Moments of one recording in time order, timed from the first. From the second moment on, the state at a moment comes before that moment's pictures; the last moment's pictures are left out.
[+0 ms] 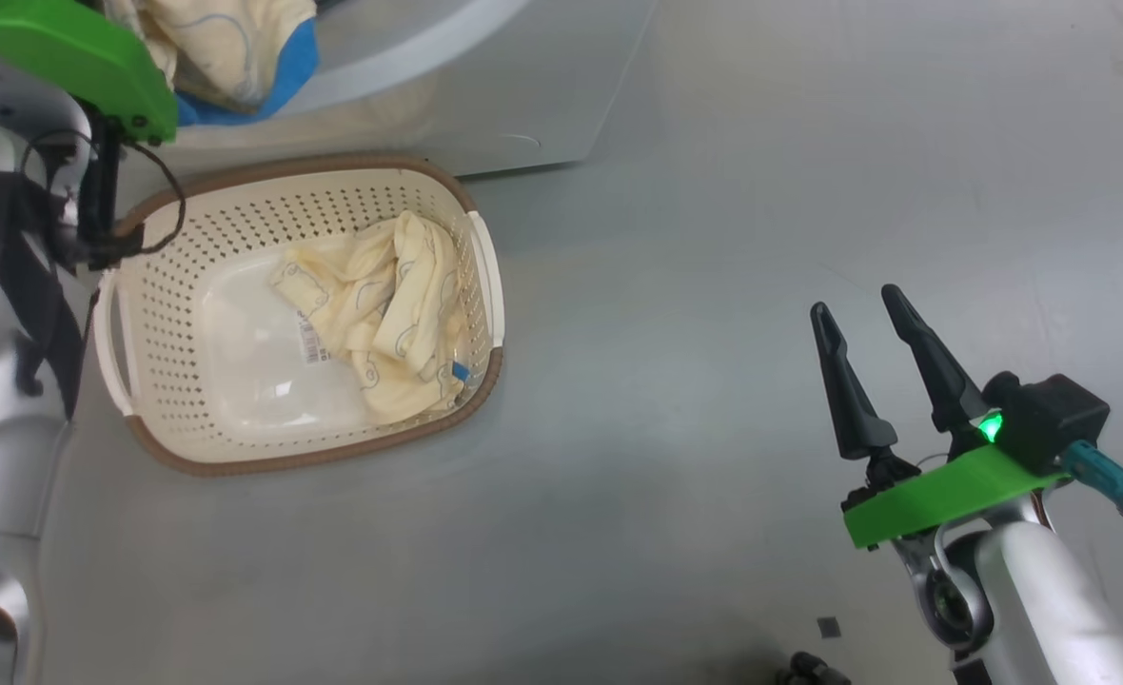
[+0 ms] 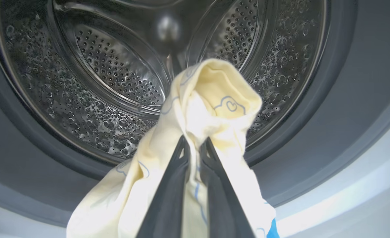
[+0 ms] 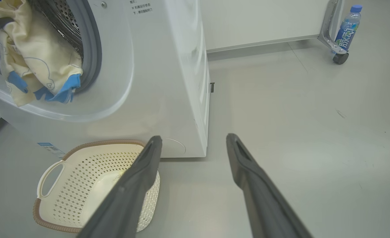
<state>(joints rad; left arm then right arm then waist) -1.07 0.28 -0.31 0.64 -0.35 -0.01 -0.02 -0.18 -0.09 0.17 0.12 0.29 0.13 -0.26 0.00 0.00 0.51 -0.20</state>
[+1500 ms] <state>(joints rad) -1.62 0.31 -0.43 0.91 -0.18 0.00 -0.25 -0.21 -0.05 0.28 0.13 0.32 0.13 -0.26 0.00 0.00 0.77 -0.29</state>
